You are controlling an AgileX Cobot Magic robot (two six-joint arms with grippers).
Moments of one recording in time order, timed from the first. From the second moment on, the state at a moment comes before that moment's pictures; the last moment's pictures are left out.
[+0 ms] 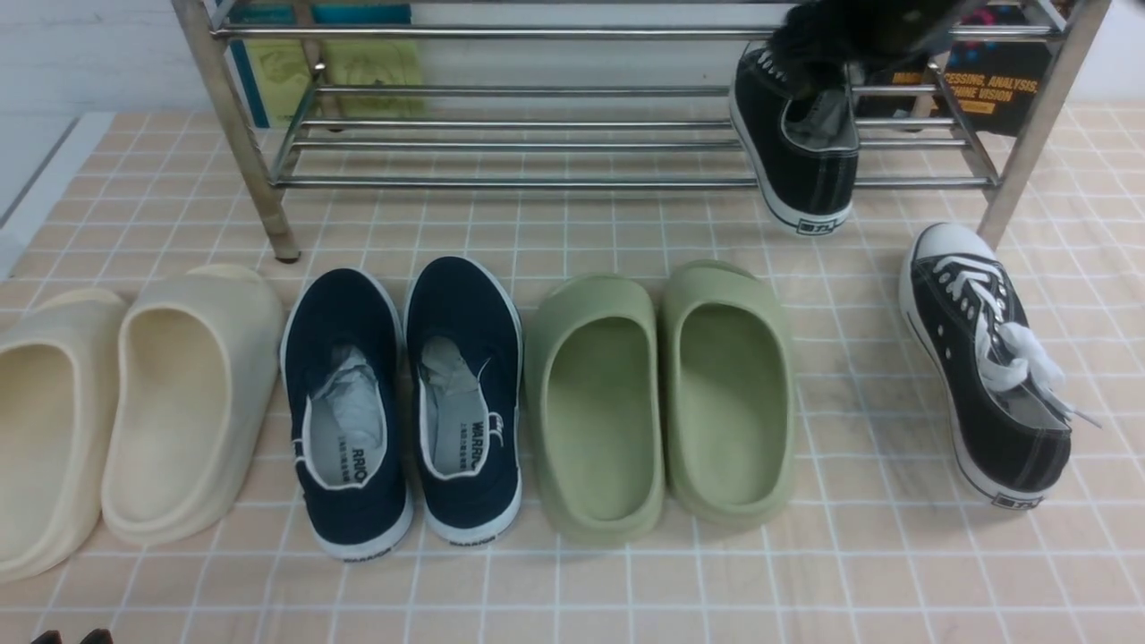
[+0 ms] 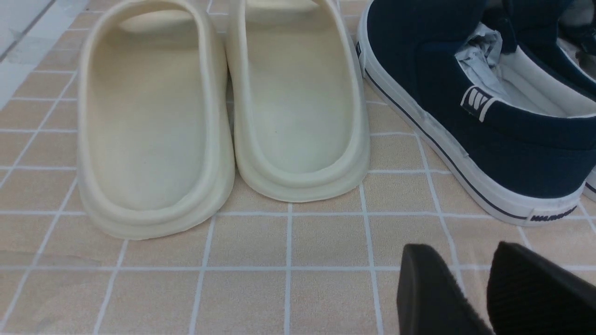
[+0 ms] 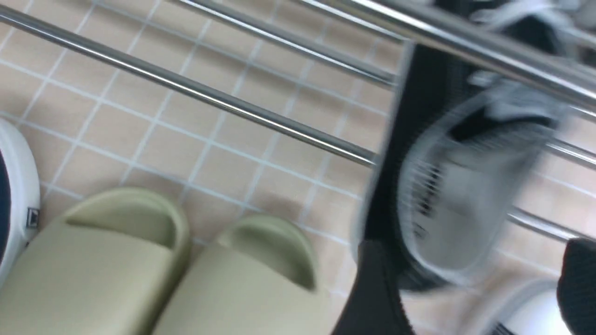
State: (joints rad) right arm 0.30 1.92 -2.01 -0.06 0.98 0.03; left arm -0.04 -0.01 0.02 0.00 0.37 0.00
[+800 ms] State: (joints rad) right arm 0.18 1.76 -1.10 -0.14 0.58 0.28; left arm -0.04 -0.01 0.02 0.00 0.37 0.00
